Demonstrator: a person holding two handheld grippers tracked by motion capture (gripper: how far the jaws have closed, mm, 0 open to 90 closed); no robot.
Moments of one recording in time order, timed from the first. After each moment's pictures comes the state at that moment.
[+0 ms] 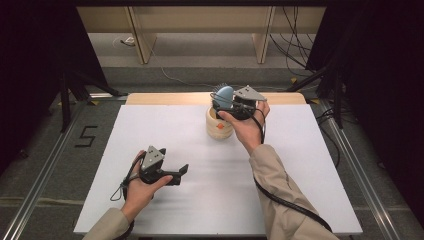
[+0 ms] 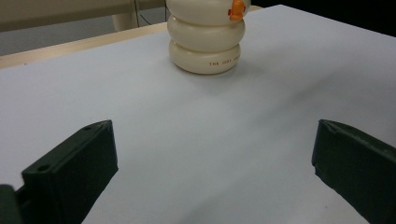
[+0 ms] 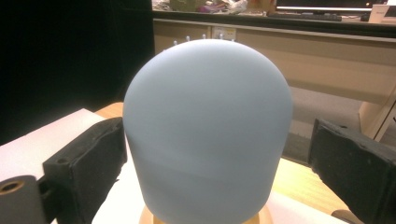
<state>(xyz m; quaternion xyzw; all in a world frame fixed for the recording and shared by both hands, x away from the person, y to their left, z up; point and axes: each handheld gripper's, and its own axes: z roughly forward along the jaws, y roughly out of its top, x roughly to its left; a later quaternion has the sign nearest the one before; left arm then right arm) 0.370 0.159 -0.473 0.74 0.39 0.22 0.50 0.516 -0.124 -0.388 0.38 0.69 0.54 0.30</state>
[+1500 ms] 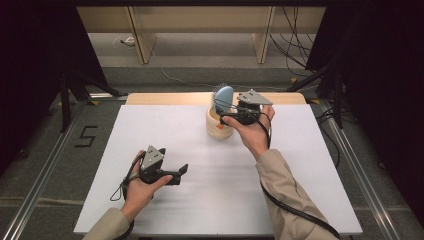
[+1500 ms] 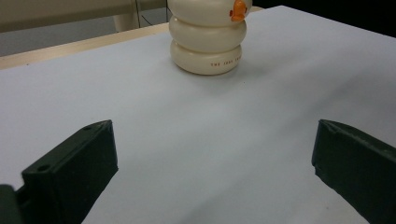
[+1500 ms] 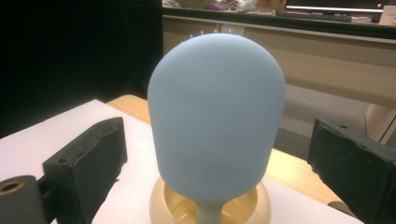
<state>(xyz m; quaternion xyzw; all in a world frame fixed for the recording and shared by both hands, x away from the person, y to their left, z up) 0.371 0.159 -0.473 0.74 0.40 0.22 0.50 0.498 -0.136 -0.384 0.37 0.70 0.54 0.30</state>
